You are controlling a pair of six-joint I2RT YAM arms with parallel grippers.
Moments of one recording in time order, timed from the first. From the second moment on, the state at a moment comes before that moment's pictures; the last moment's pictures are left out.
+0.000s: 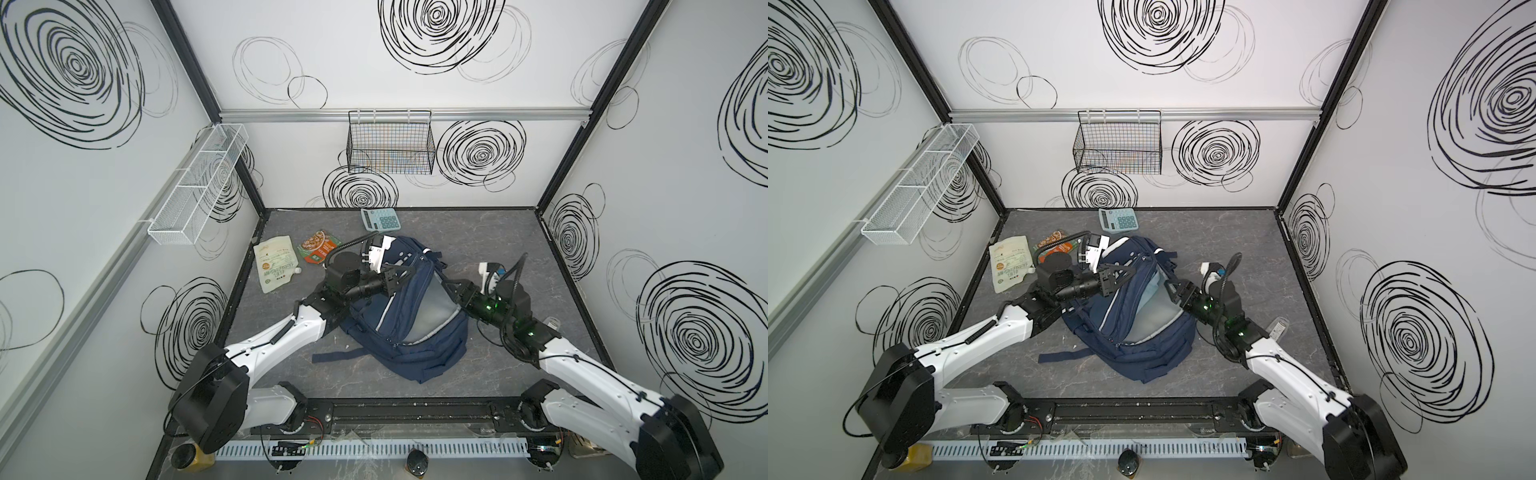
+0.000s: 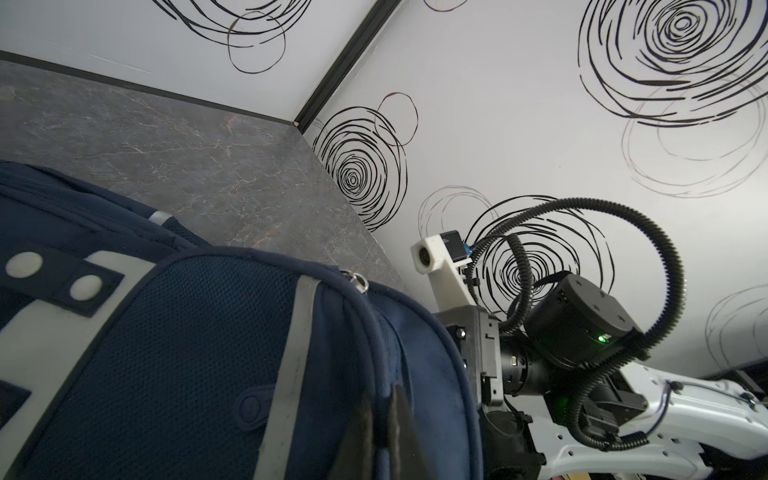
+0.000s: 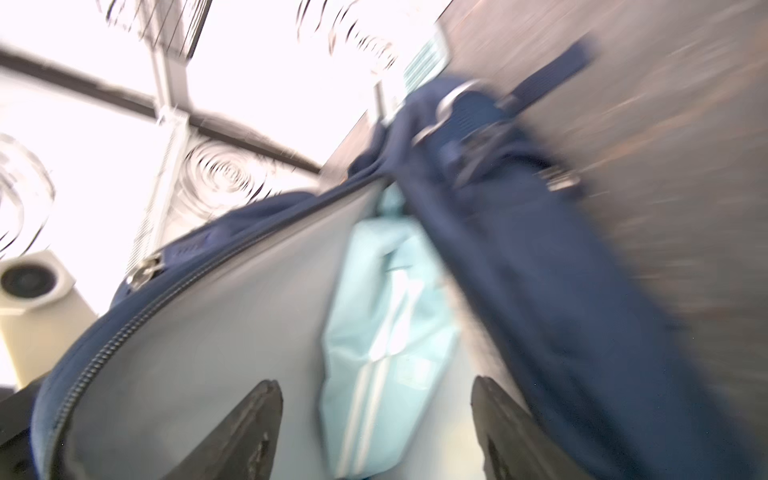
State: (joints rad) left arm -0.56 1.28 0.77 0.35 0.55 -0.69; right arm 0.46 0.87 0.41 0.10 -0.18 1.03
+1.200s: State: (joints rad) left arm -0.58 1.28 0.79 0.27 0.51 -0.59; right arm 0.23 1.04 0.72 -0.21 0.19 0.86
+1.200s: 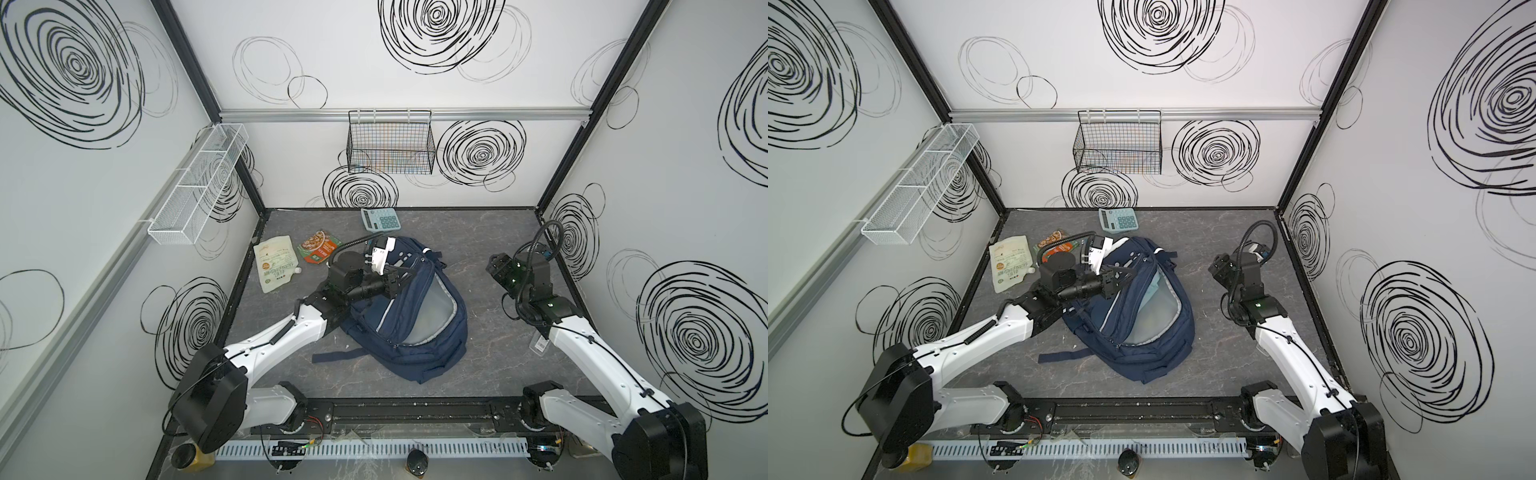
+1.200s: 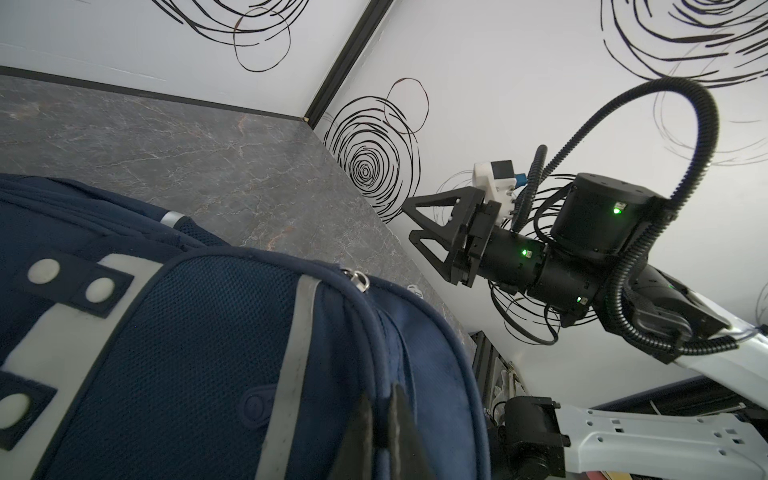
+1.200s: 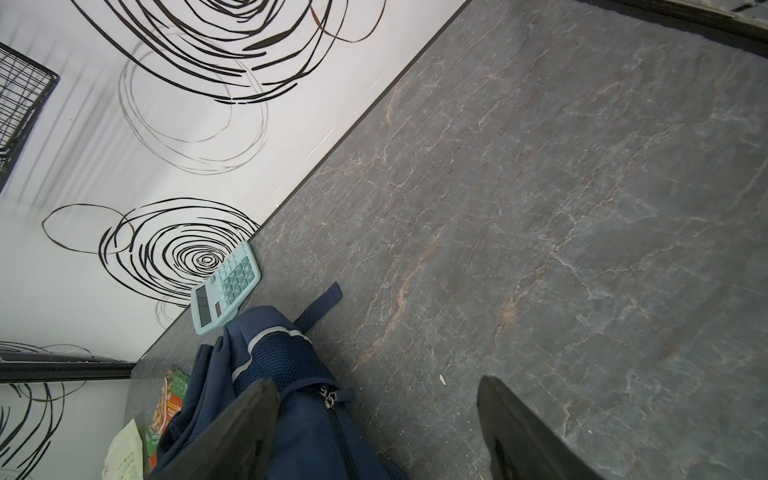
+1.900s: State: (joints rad) left arm -0.40 1.52 1.19 0.17 0.16 -0.52; right arm 0.36 1.31 0.95 -0.06 0.26 0.75
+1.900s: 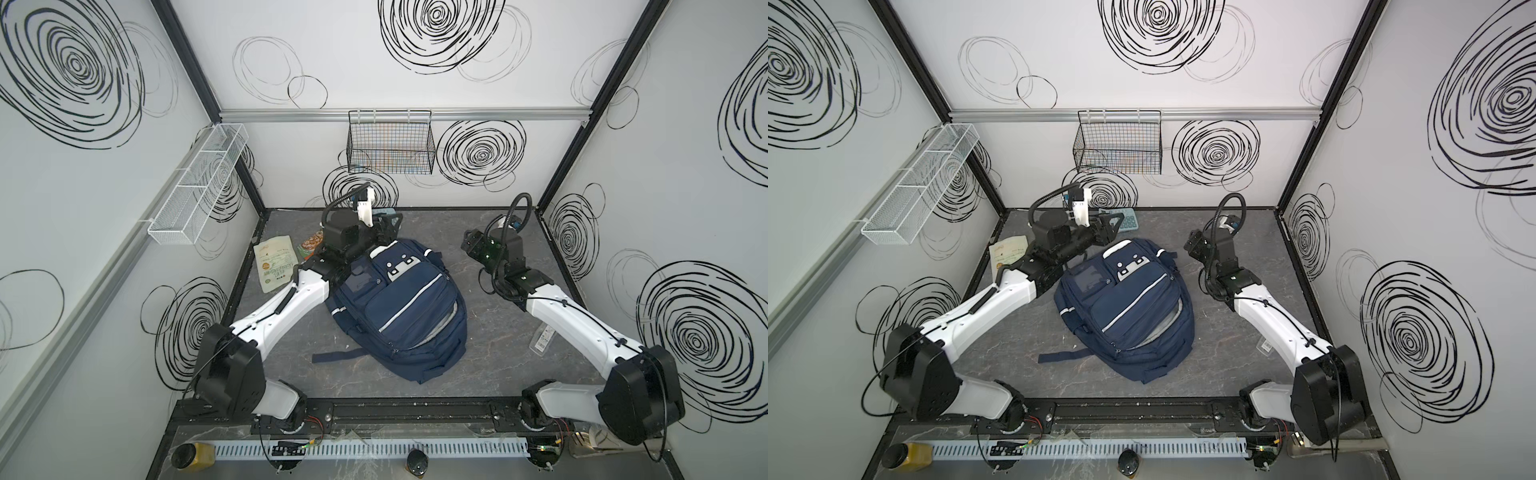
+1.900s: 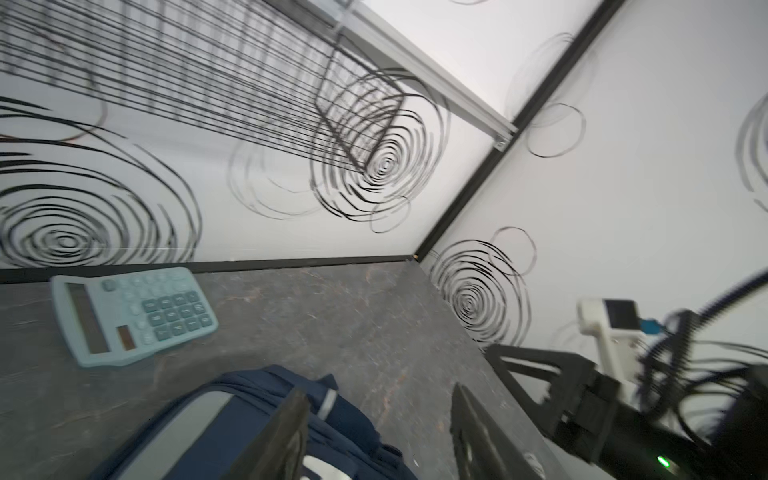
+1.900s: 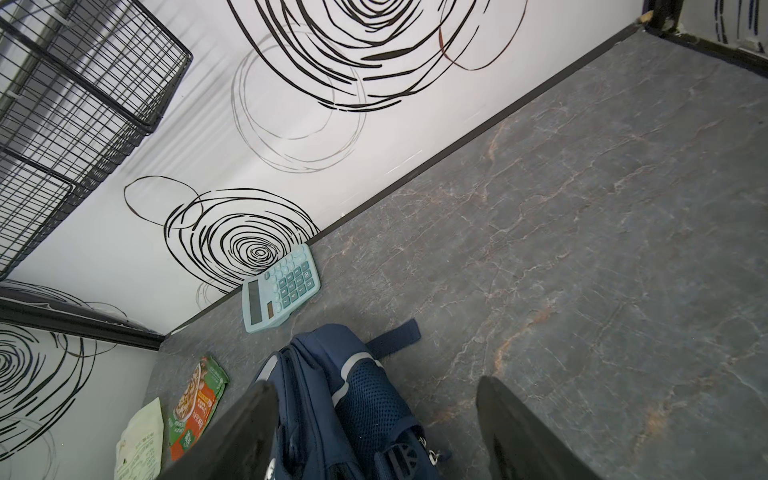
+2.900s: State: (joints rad) left arm -0.15 2.40 1.82 0.09 0.17 -0.82; right arm 0.39 1.54 0.98 0.03 0.17 0.76
